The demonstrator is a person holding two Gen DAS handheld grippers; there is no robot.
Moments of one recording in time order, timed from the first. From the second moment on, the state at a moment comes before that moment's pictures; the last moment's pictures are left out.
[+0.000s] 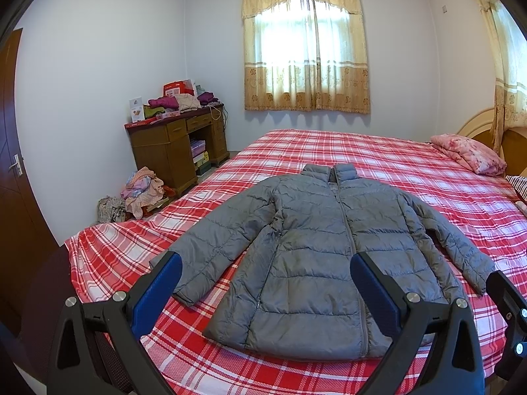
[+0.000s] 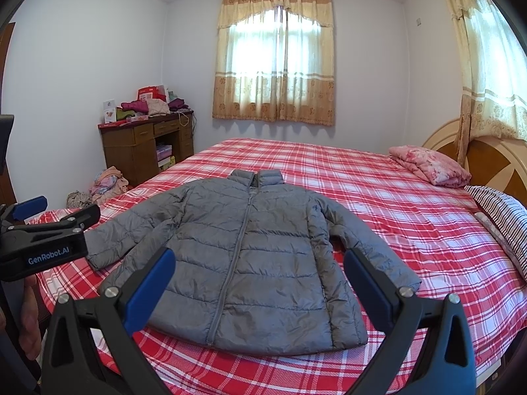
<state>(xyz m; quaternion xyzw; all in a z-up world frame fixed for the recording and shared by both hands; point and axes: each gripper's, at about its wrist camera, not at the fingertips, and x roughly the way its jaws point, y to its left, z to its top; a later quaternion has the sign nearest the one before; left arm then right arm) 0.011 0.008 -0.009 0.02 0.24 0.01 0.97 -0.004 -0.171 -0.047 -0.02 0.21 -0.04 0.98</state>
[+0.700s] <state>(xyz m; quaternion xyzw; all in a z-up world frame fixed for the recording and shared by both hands) 0.037 0.006 -0.041 0.04 0.28 0.01 0.96 0.019 -0.206 -0.071 0.02 0.24 -0.02 0.97</state>
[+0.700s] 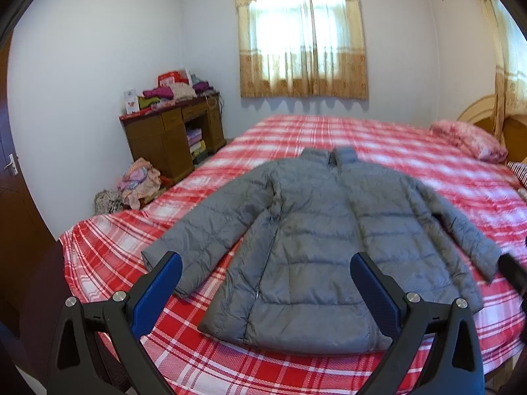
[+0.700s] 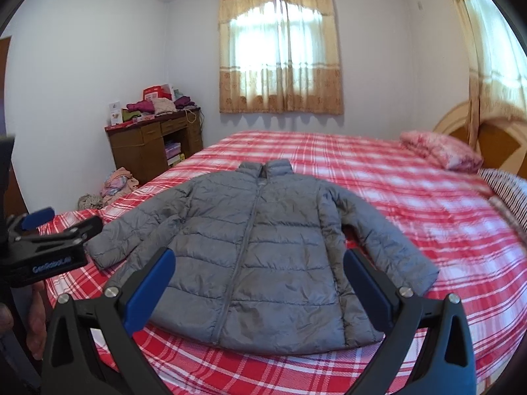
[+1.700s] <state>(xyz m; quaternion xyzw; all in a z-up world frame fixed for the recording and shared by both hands) 0.245 -0.033 -0.184 0.11 0.38 0.05 0.92 0.097 -0.492 -0.186 0.22 0.36 -0.26 0.87</state>
